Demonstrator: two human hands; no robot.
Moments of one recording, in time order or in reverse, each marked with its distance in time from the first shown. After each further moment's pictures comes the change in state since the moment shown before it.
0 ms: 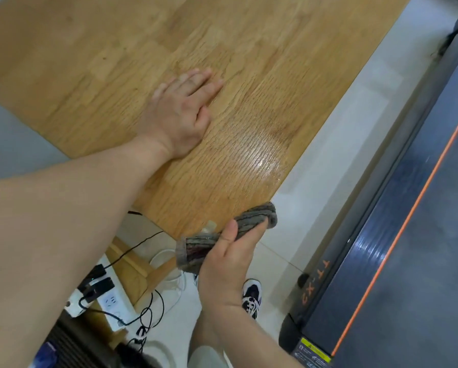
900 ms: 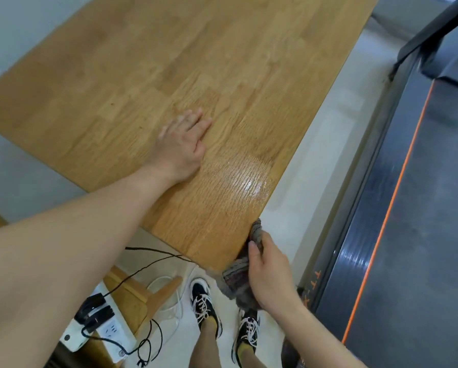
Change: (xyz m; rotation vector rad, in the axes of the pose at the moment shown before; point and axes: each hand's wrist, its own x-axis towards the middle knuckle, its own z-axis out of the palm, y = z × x) left_hand -0.003 0.013 -0.017 -0.117 -0.130 -0.065; right_hand 0.016 -0.040 -0.085 -0.514 -0.386 -0.044
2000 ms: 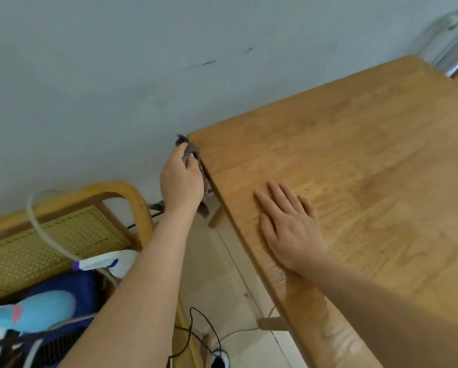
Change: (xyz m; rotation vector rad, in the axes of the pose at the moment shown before) left_hand -0.085 -0.252 -0.103 -0.678 0.812 -0.967; right_hand 0.166 -0.226 0.184 -1.047 -0.067 -0.963
